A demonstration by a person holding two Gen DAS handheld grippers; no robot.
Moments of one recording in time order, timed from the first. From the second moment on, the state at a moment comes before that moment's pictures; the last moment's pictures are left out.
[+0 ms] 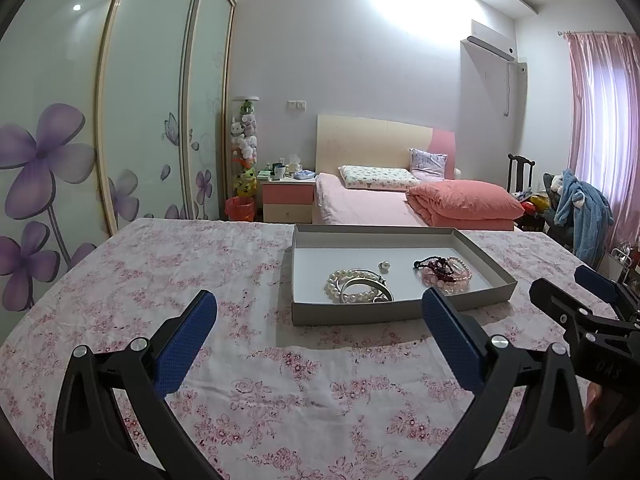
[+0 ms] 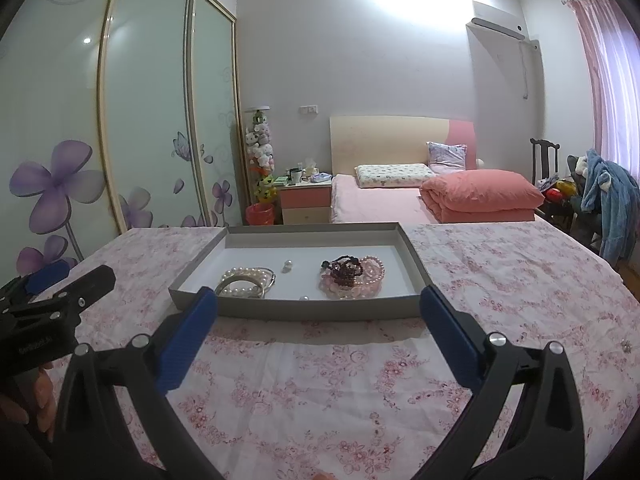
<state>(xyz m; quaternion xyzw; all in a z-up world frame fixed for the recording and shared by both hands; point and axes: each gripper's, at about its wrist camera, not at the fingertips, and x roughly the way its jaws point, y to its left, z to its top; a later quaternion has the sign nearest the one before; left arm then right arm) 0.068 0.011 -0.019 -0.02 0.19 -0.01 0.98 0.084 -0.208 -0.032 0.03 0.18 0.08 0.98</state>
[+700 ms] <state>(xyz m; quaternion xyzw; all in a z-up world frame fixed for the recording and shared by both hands) 0.070 0.006 -0.015 -0.01 0.20 -0.01 0.98 0.085 -0.210 -0.032 0.03 0.18 0.08 0.98</state>
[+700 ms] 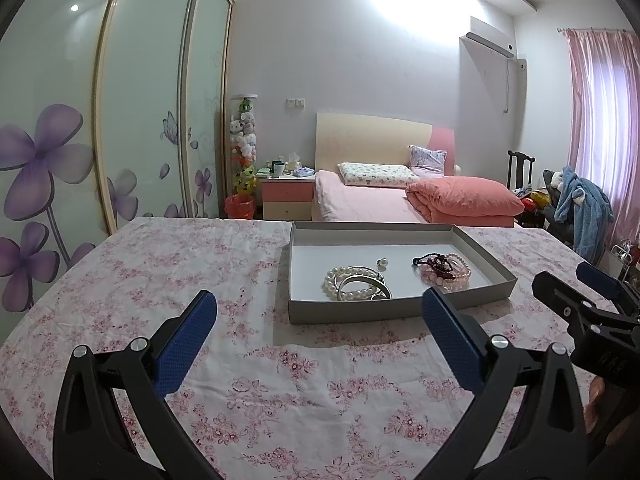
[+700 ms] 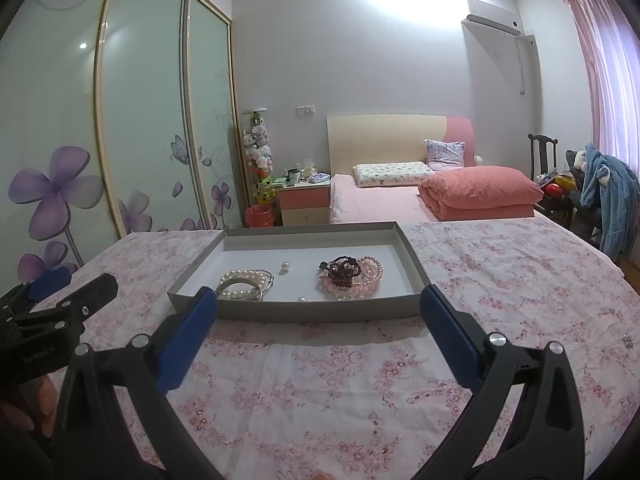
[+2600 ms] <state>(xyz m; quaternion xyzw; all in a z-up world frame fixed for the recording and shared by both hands) 0.073 -0.001 -0.024 -0.01 0.20 -0.01 0.98 0.084 -0.207 -0.037 0.04 0.19 0.08 0.98</state>
